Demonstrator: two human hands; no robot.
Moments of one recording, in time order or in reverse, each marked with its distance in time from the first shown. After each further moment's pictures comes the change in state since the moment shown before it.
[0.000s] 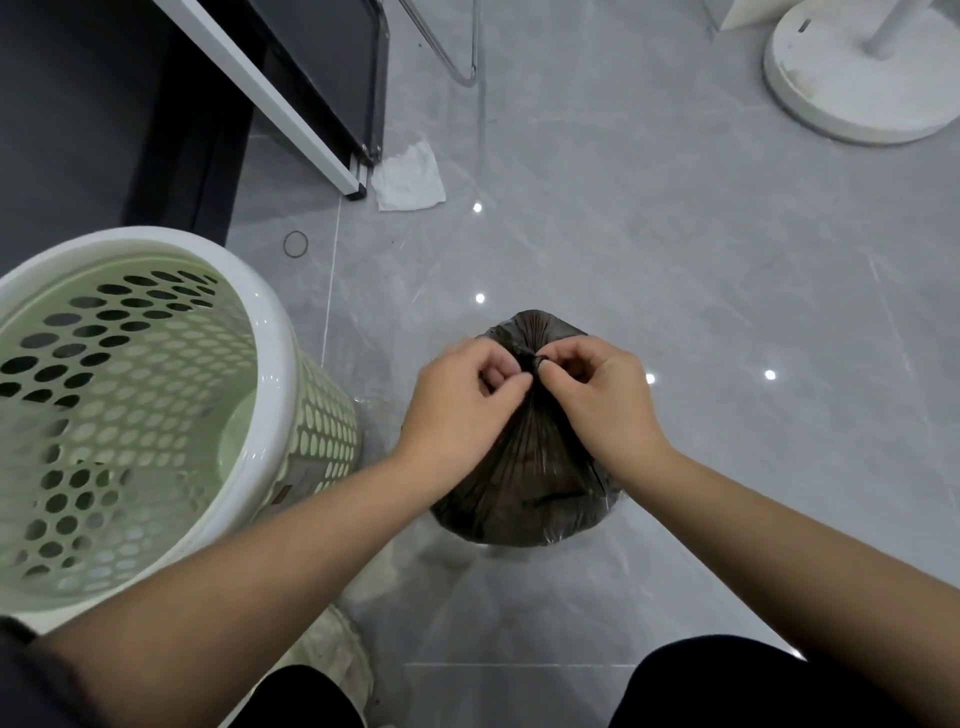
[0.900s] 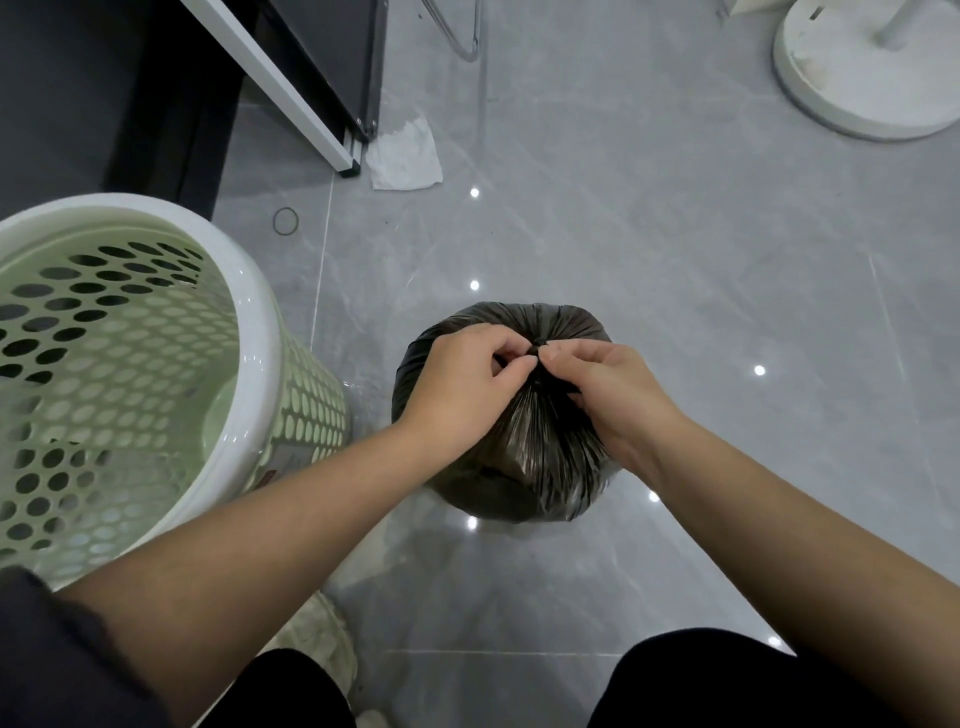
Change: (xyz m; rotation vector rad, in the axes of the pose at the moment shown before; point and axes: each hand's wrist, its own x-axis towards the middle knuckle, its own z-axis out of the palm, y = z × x) left_hand 0.014 -0.007 0.011 0.063 -0.088 0.108; right_hand 0.007 0.000 -0.010 0.427 -0.208 0.445
